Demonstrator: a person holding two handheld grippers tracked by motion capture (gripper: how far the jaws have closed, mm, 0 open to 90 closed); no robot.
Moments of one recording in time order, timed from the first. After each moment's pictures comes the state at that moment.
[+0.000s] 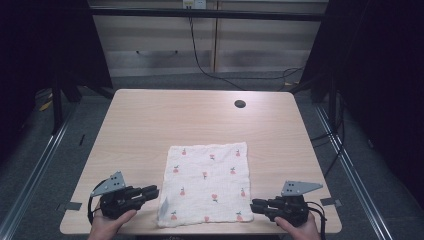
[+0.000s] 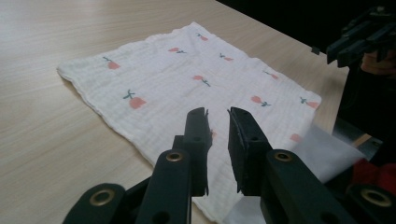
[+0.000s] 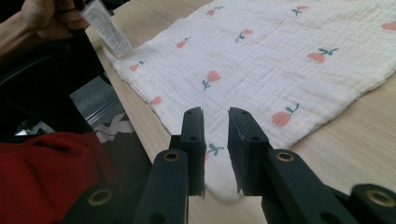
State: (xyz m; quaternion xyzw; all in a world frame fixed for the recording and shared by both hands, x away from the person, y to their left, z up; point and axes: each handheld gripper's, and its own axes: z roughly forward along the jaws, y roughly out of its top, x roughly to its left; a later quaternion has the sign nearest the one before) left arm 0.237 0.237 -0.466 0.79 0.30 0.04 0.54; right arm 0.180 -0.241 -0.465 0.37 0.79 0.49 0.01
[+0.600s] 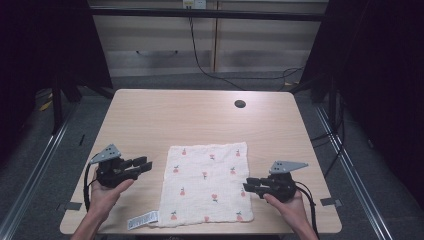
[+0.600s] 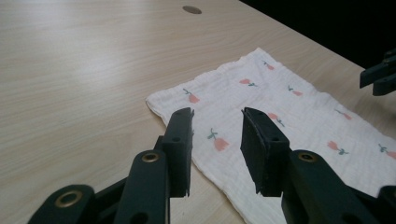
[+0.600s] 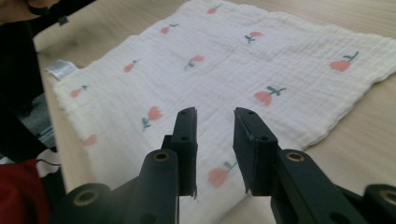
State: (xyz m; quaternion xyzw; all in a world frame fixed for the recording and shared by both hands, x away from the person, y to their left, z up) left arm 0.300 0.244 -0.452 0.77 0.37 0.08 0.51; right arm 0.241 -0.229 -0.469 0.38 0.80 0.47 0.05
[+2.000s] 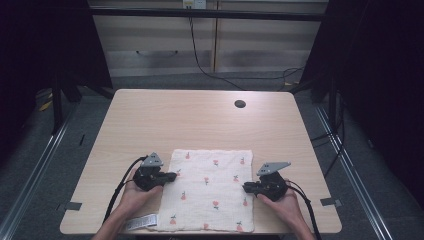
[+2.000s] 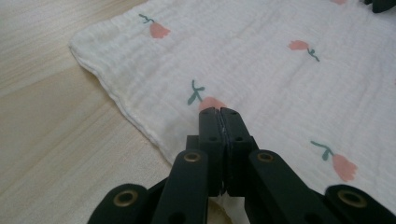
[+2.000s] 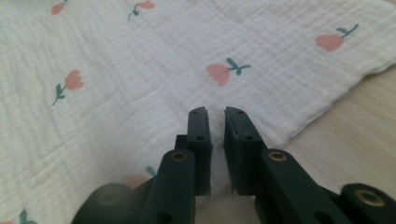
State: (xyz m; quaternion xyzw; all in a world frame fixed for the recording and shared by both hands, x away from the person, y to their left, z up) left arm 0.316 0.176 -0.504 0.87 0.29 0.04 0.40; right arm 0.254 -0.219 -0.498 0.38 0.85 0.37 0.06
